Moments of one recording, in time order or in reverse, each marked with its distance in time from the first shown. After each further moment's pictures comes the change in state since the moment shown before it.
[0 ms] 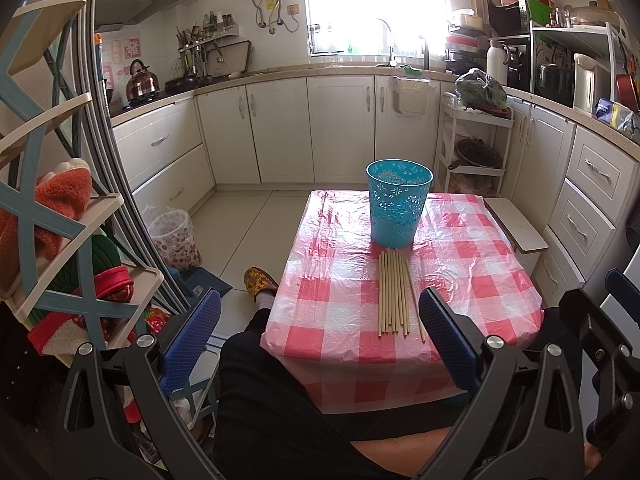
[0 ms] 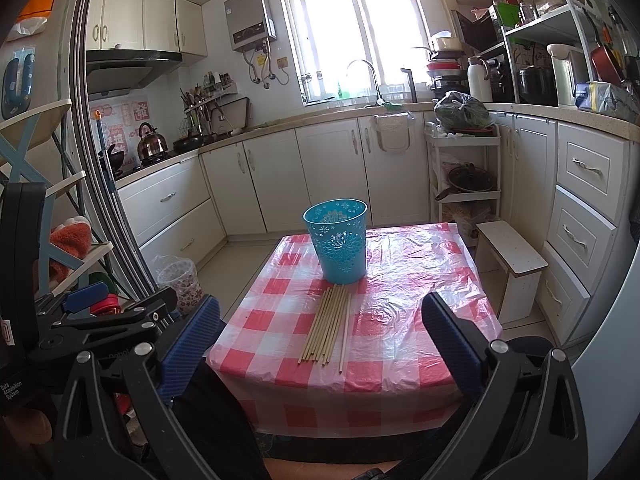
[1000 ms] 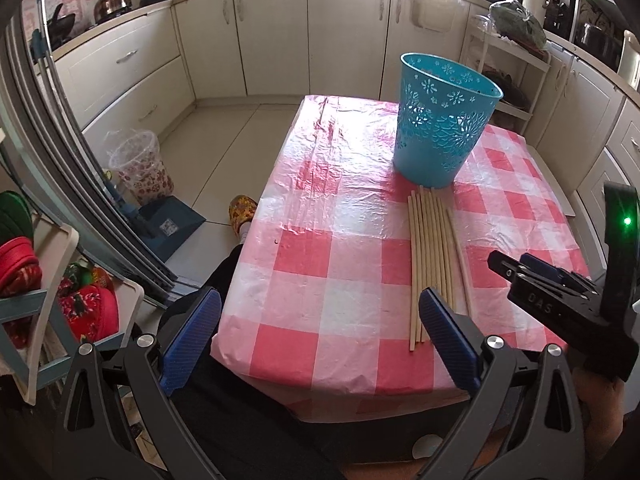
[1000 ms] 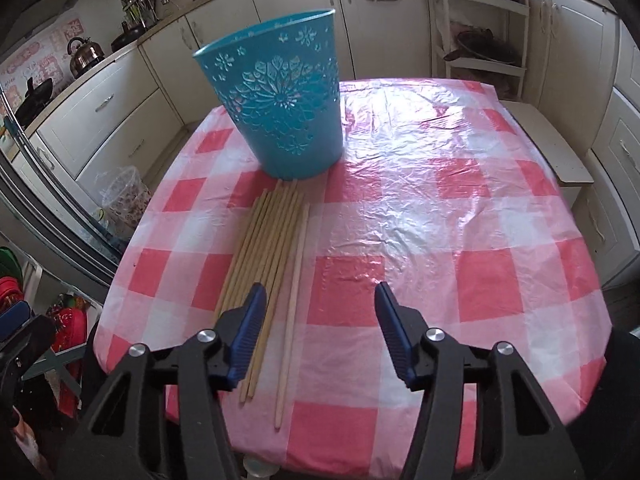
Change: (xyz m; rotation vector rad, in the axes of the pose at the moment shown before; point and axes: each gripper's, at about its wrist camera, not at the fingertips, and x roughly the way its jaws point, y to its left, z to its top) left arm 0.215 0.000 -0.012 -0.045 0.338 -0.036; right arm 0.277 -0.045 -0.053 0.054 0.527 -0.051
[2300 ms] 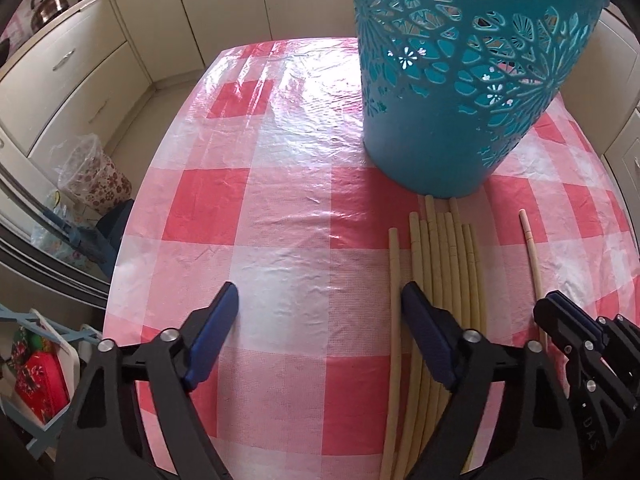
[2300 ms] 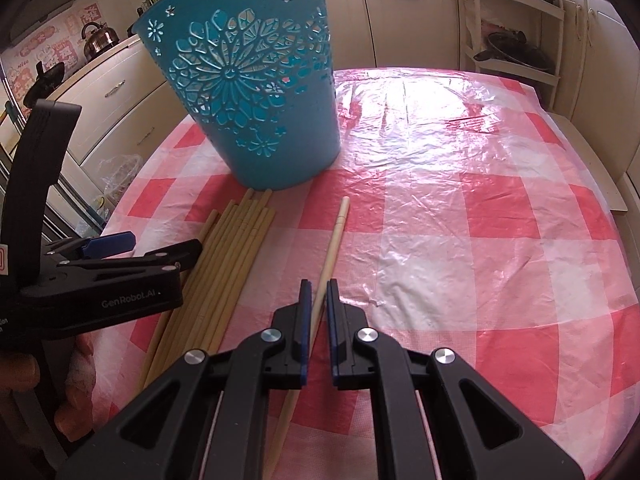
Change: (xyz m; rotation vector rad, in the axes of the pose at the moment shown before) left arm 0.173 -0.077 0.065 0.111 0.148 -0.017; right arm 0.054 -0.032 0.029 -0.064 -0.017 0.061
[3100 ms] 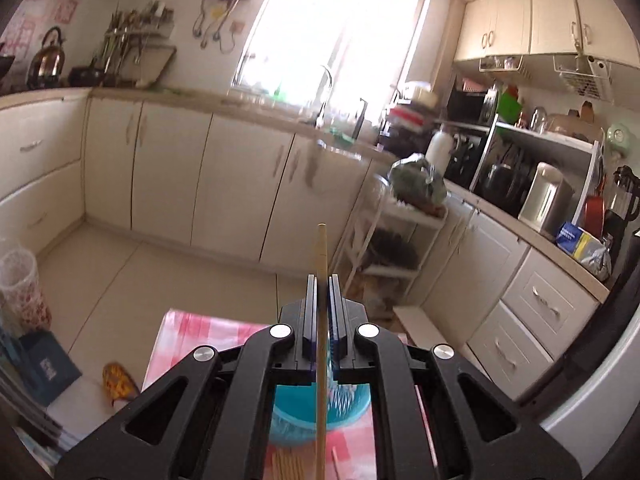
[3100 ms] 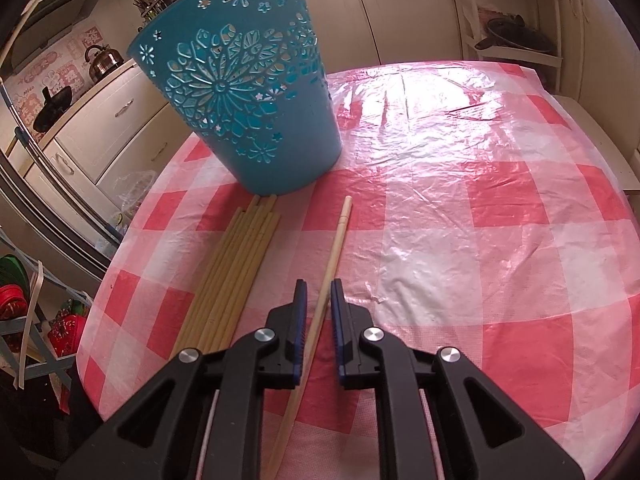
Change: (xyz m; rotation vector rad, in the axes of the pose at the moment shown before) left arm -0.230 0.042 0.120 -0.125 -0.724 -0.410; right arm -0.004 -0.014 -0.007 0.067 -0.023 0.089
